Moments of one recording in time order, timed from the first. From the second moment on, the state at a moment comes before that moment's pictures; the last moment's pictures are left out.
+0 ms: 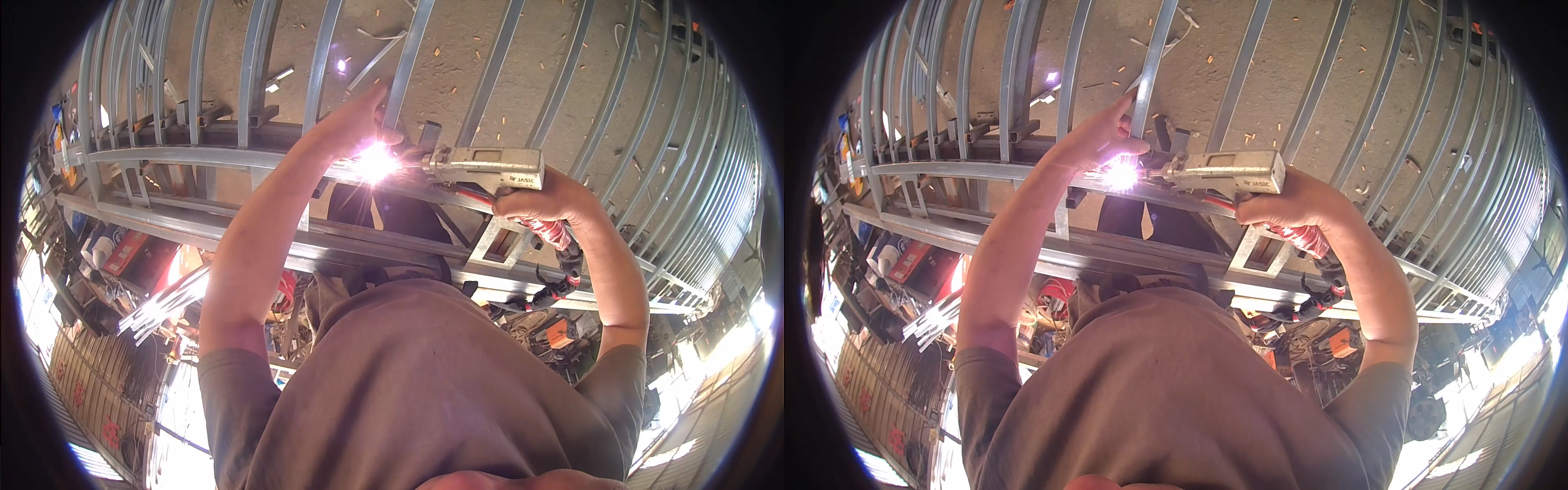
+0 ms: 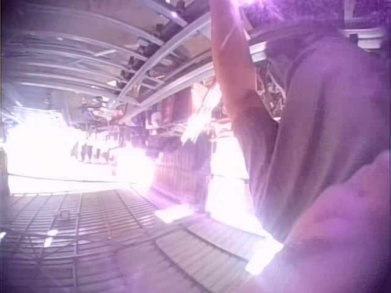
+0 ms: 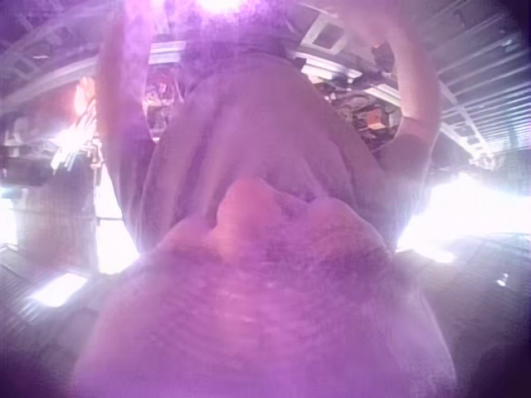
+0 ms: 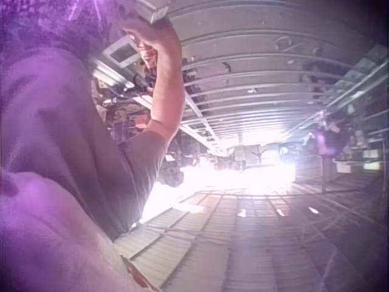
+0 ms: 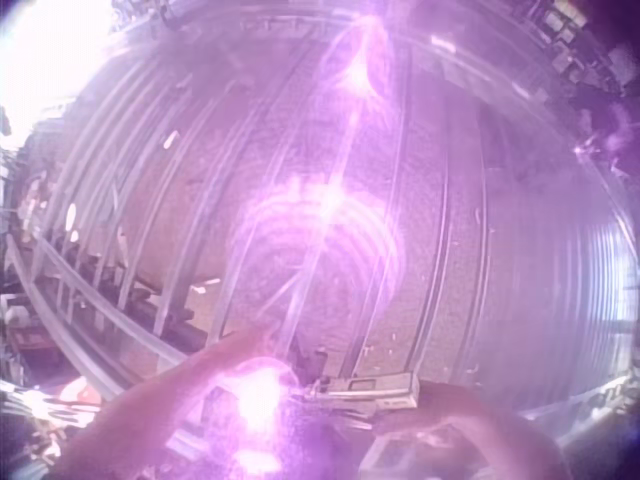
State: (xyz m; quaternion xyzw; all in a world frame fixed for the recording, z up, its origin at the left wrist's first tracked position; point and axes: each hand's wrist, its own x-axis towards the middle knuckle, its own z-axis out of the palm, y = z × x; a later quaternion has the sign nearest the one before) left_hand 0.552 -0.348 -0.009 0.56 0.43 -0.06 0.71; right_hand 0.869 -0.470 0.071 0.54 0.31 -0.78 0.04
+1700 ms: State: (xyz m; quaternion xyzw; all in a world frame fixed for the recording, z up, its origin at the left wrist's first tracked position) left_hand 0.381 -0.527 -0.028 0.59 0.78 0.01 0.20; right_hand 0.804 -0.530 0.158 0.53 0.40 -0.73 -0.18
